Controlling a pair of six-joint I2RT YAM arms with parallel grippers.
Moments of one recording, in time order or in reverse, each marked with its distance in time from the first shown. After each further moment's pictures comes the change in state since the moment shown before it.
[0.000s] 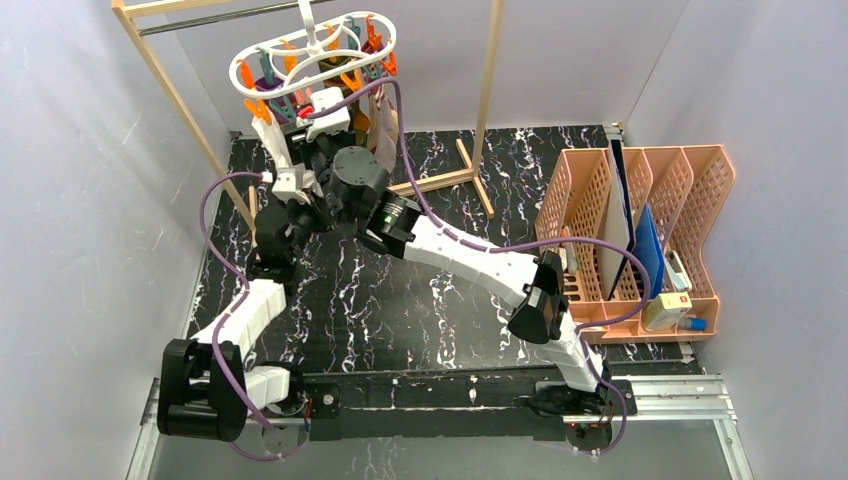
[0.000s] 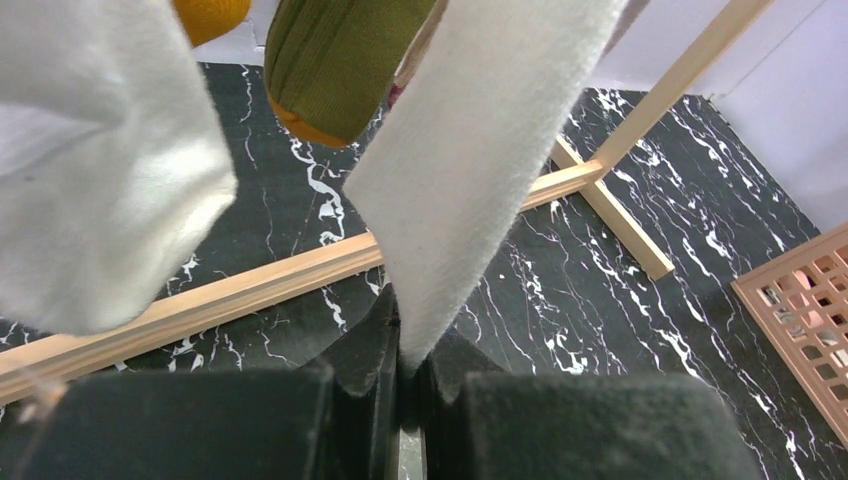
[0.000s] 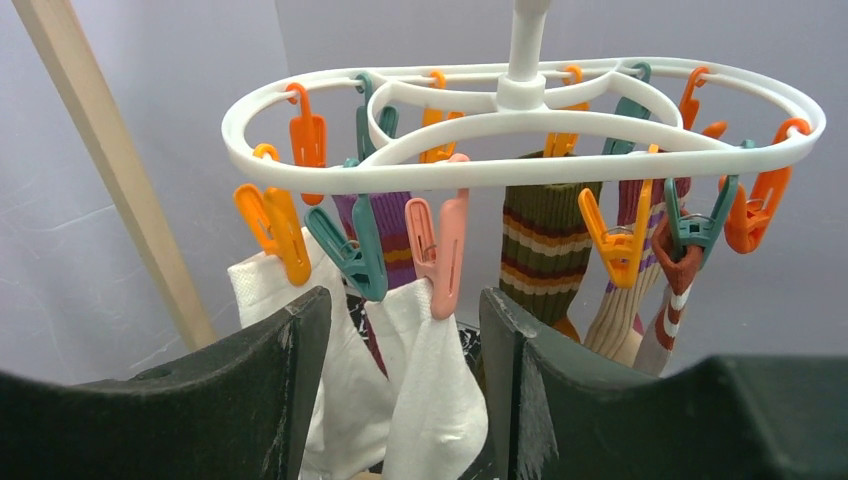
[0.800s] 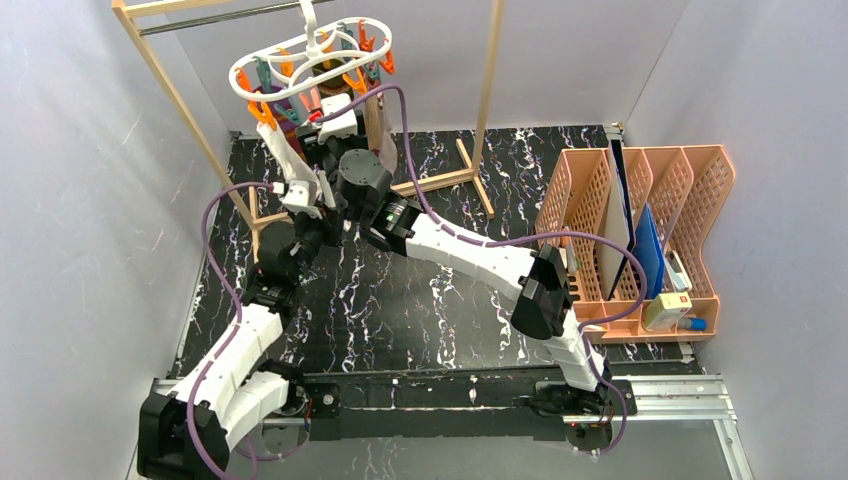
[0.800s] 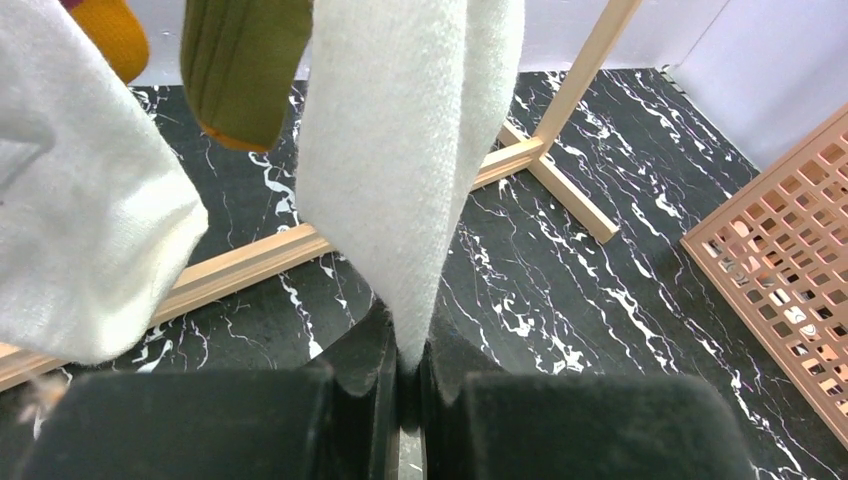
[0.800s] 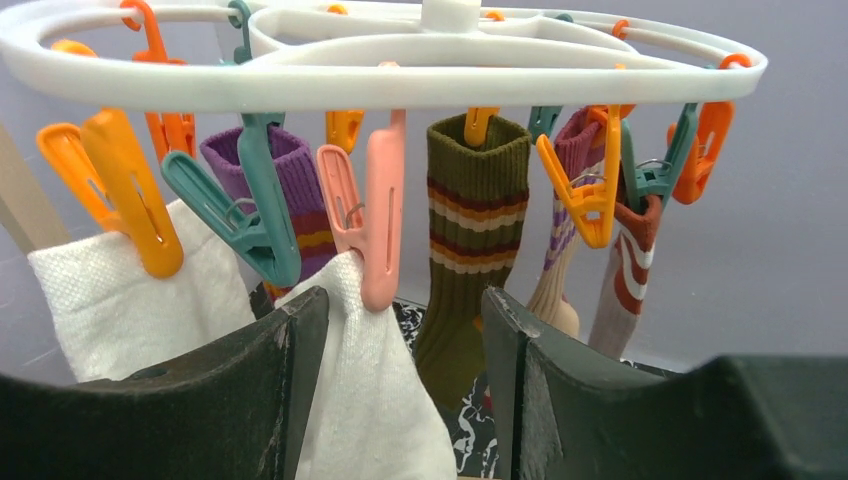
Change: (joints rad) left arm -0.170 -0.248 -0.014 -0.204 -0.106 0.066; right arm -0.044 -0.014 -0.145 0.099 0.038 -0.039
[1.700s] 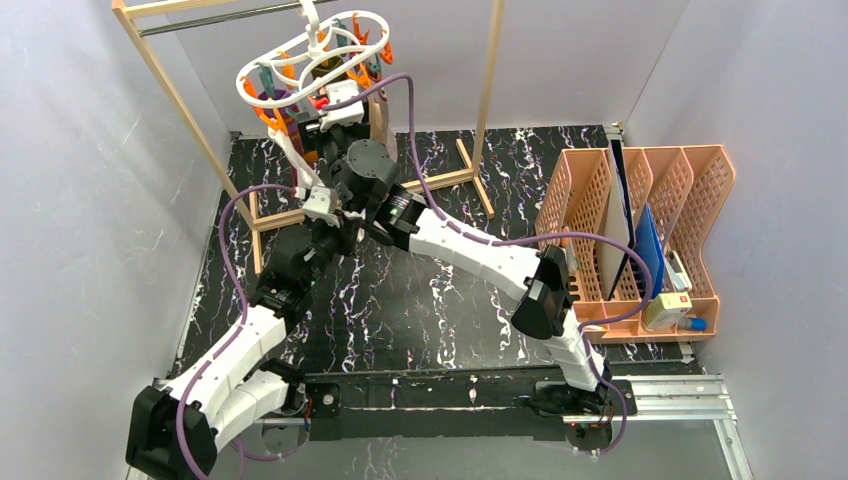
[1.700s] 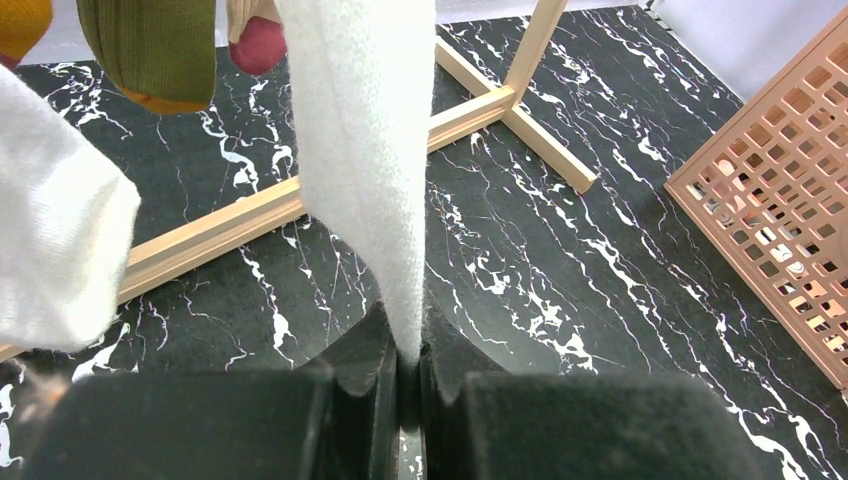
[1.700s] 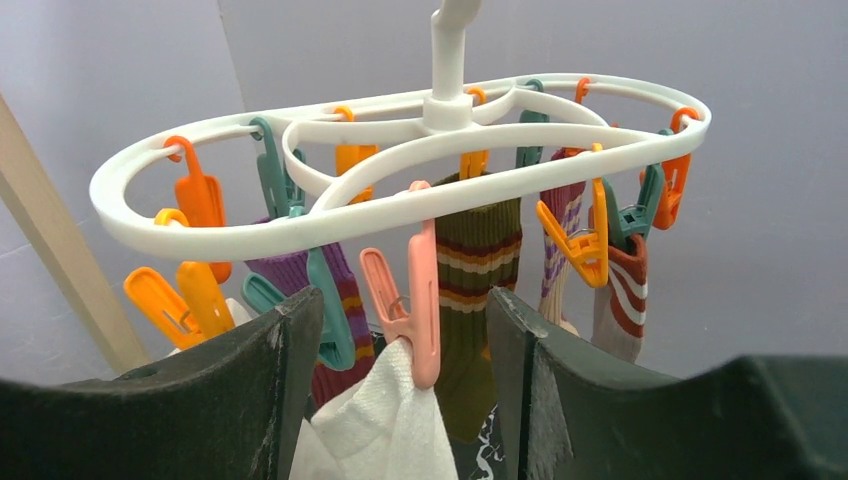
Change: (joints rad) left arm -0.138 -0.011 -0.001 -0.075 -0.065 0.038; right arm -0.007 -0.001 0.079 0.008 -0.025 -0.001
